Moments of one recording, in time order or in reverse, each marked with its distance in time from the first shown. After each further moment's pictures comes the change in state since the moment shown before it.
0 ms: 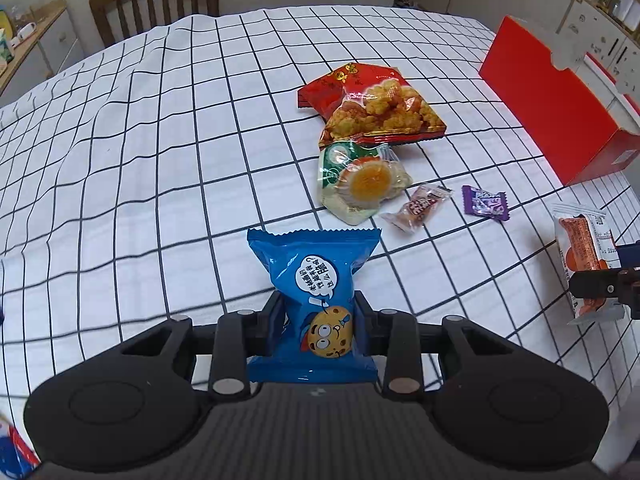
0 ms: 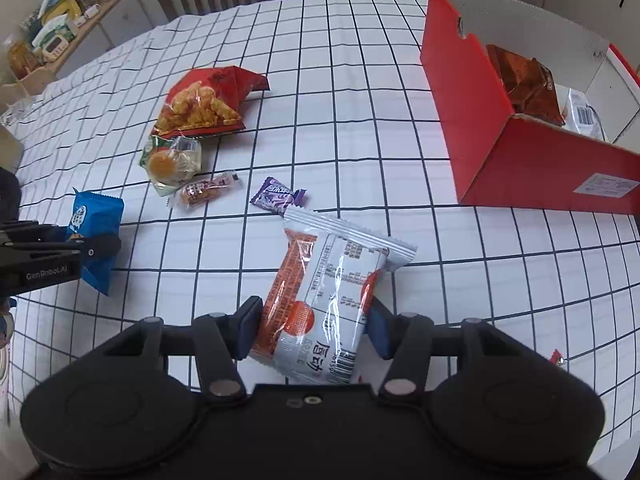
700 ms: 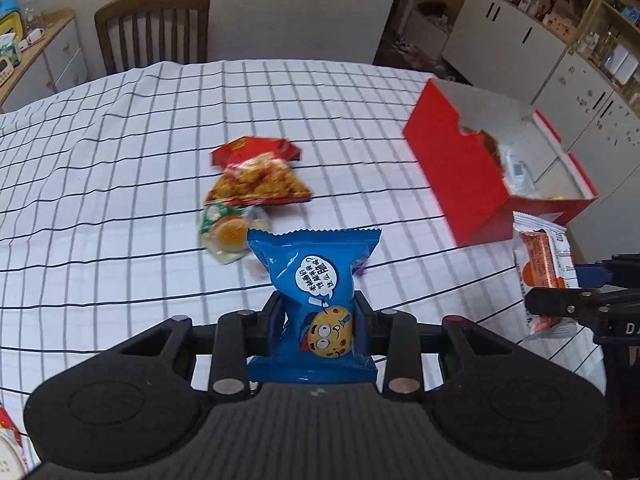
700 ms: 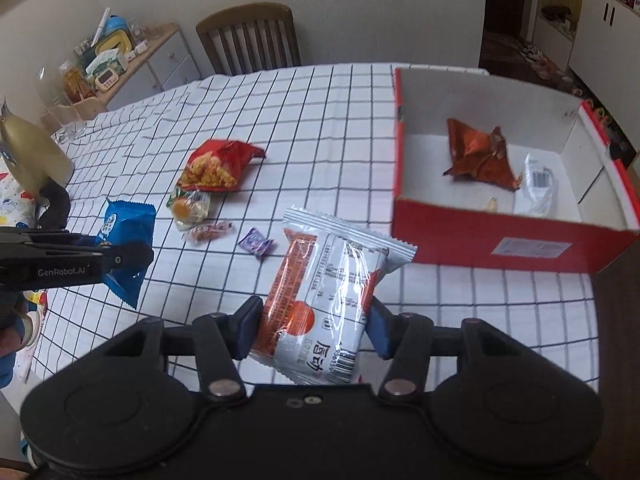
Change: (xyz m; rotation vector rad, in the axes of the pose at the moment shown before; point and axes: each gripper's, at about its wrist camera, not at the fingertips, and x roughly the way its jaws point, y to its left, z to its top) left arm -0.074 -0.102 0.025 -0.105 -0.091 -0.068; right arm -0.085 -0.078 0.009 -0.100 -0.139 0.106
